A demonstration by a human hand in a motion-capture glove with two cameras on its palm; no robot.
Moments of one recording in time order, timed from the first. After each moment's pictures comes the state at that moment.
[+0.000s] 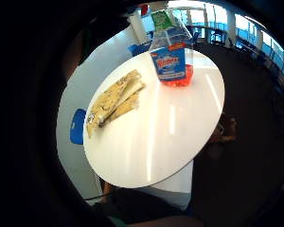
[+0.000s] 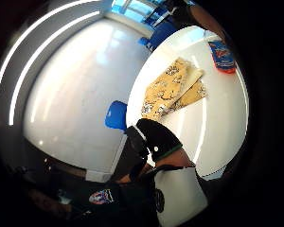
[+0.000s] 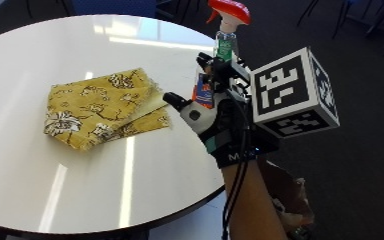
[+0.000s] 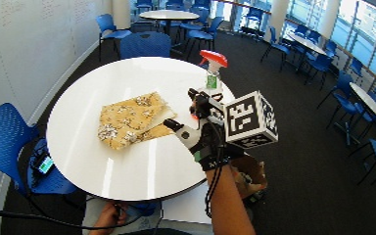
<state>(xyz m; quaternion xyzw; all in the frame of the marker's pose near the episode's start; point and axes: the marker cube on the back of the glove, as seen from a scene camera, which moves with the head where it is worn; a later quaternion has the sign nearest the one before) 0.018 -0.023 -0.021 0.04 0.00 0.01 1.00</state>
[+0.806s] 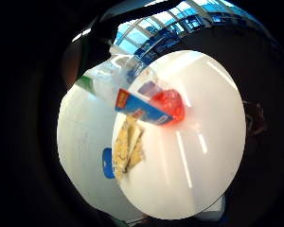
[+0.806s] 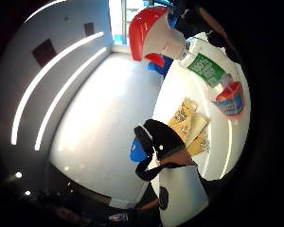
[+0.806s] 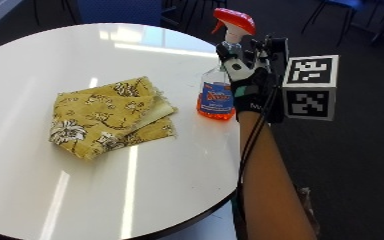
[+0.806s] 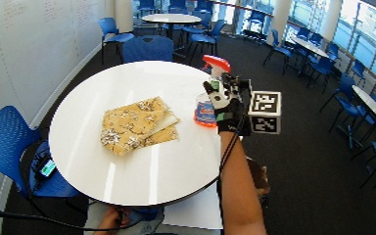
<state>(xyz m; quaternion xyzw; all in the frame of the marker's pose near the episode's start) 0.111 -0.121 -0.031 0.14 -0.17 0.17 0.96</state>
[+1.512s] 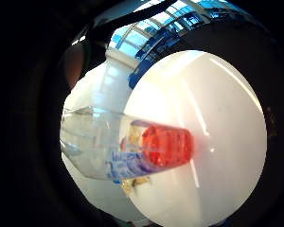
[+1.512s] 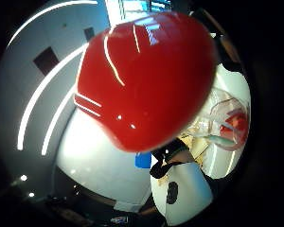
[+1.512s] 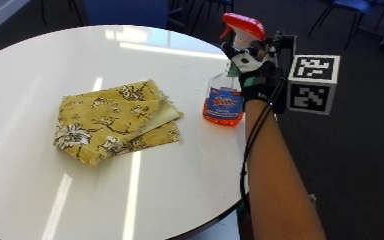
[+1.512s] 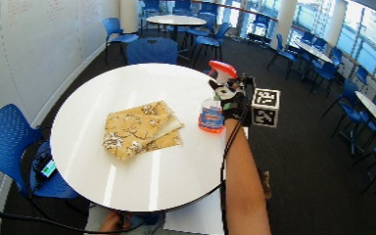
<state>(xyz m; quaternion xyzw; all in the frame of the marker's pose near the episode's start) 0.146 -0.156 -0.031 0.15 -0.21 0.18 0.95</state>
